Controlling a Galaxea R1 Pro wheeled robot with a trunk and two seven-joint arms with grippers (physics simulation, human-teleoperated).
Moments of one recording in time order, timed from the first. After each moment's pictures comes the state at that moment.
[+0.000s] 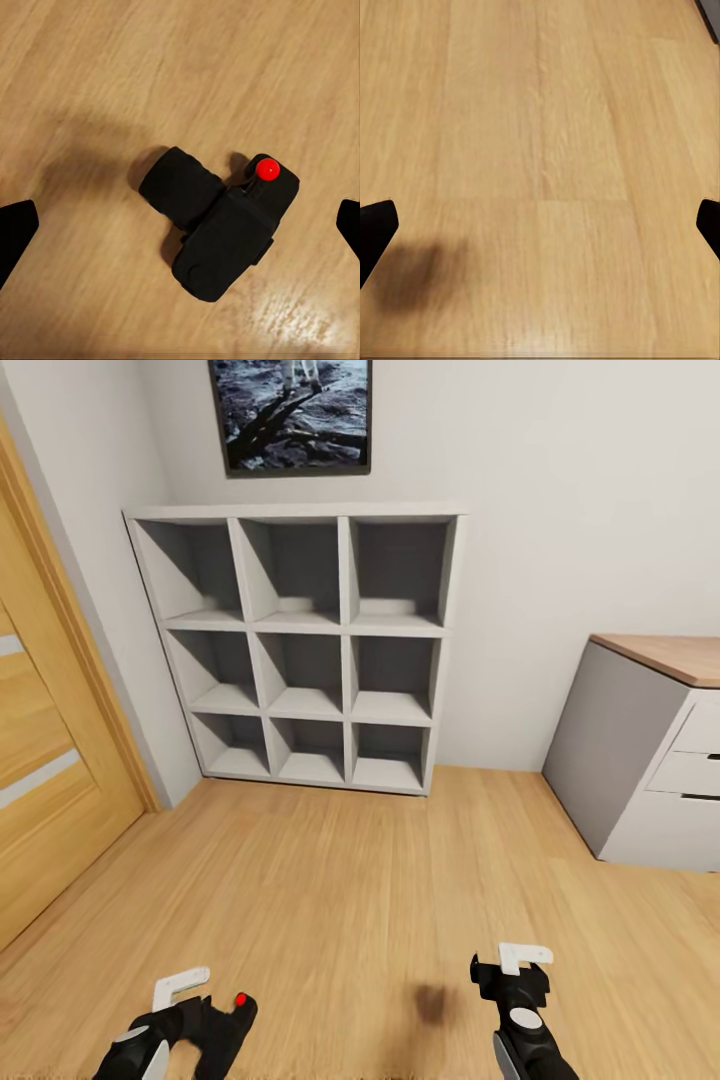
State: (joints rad) left arm -0.27 0.08 0.14 -0.77 0.15 0.28 0.12; right arm -0.23 0.01 0.09 -0.98 -0.03 0.21 -0.36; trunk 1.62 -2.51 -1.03
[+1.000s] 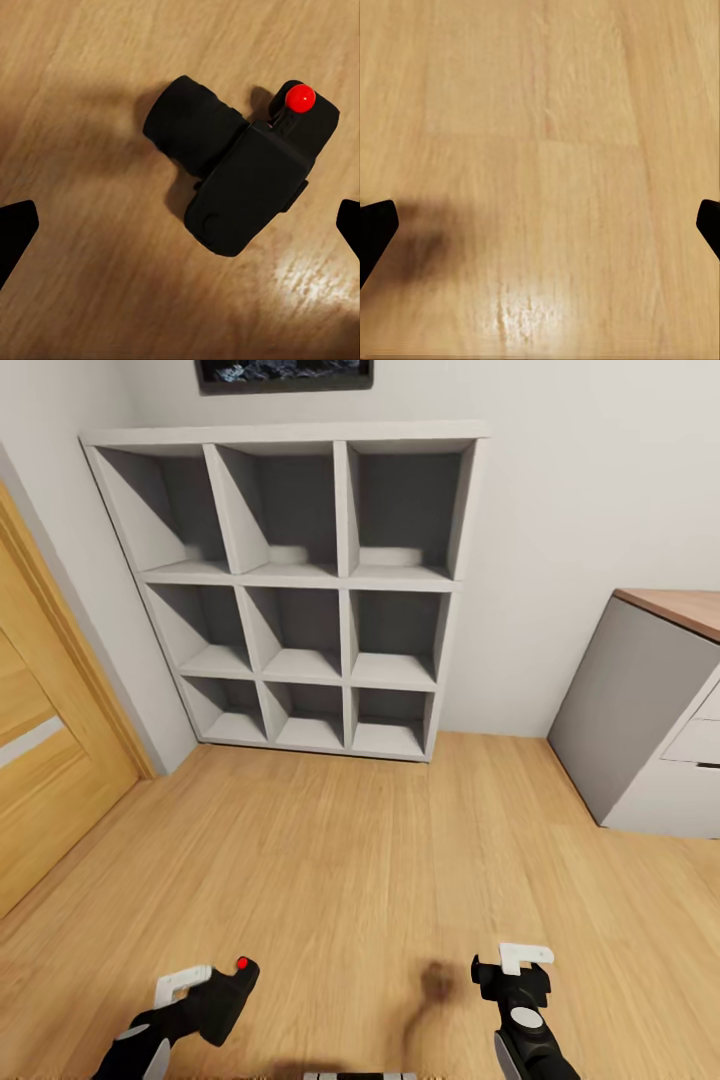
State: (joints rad) left arm -0.27 0.08 0.13 -0.78 0.15 0.28 0.12; right arm -0.23 0.01 0.09 -0.98 -0.03 0.22 -0.36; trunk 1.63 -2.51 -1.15
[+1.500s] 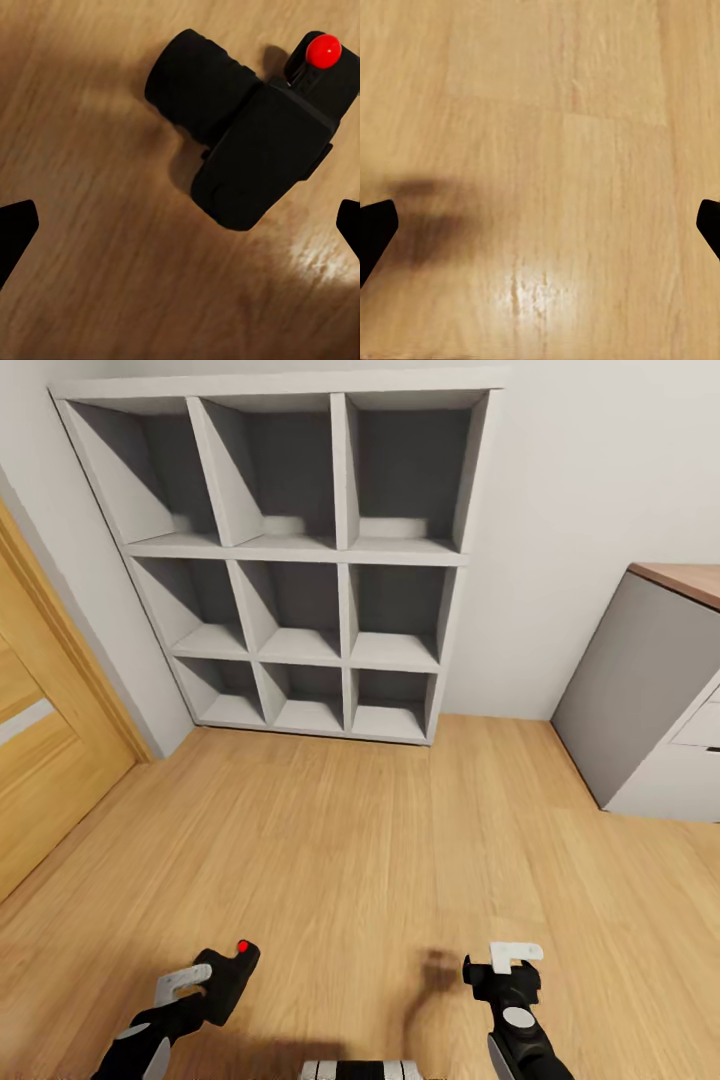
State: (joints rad) left arm -0.27 0.08 0.13 -0.78 0.15 0.28 0.12; right arm -0.23 0.00 0.14 -0.99 -0.03 0.23 -0.36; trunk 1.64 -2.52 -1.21
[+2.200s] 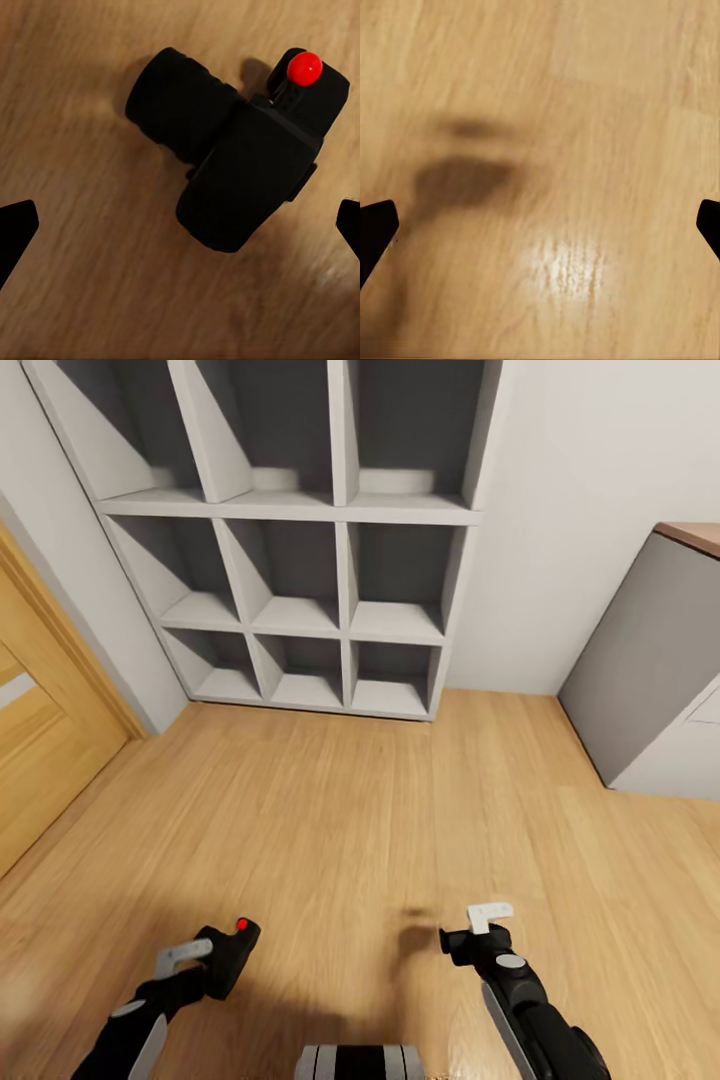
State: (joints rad) left arm -0.27 0.09 0.13 -0.90 0.15 0.31 0.07; right arm -0.31 -0.01 0.16 -1.11 -0.03 0.47 -0.13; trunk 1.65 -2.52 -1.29
